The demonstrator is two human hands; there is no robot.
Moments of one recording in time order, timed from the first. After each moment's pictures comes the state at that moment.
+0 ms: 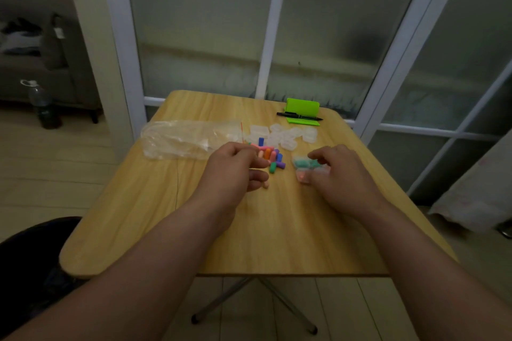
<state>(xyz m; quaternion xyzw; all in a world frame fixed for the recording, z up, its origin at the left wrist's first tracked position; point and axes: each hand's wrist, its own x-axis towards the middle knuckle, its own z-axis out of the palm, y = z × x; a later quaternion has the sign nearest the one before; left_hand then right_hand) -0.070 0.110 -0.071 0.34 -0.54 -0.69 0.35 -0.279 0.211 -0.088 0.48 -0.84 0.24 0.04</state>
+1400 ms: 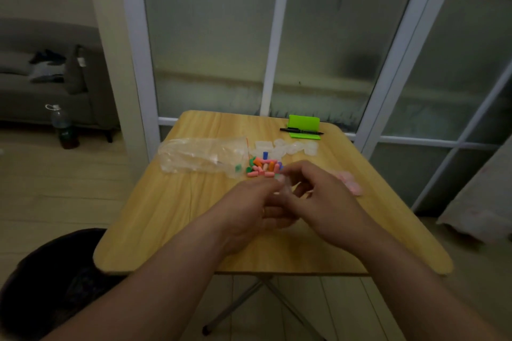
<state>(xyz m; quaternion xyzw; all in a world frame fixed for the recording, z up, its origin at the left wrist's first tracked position) -0.056 0.140 -0.069 0.26 -0.52 -0.80 0.18 -0.190 0.243 -0.056 0.56 -0.72 0.40 -0.09</state>
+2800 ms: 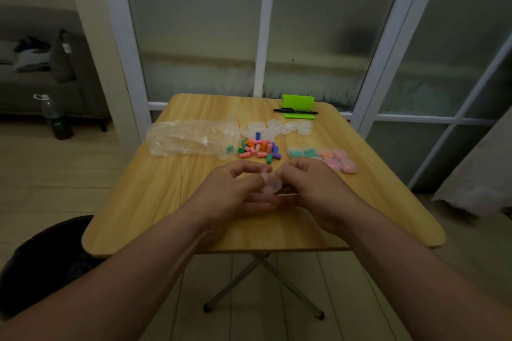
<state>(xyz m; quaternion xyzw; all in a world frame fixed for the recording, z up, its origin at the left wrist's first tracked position) -0.037 0.142 -0.076 0.26 -0.56 -0.75 0.22 -0.193 0.237 -0.072 0.38 -0.68 0.52 -0.35</state>
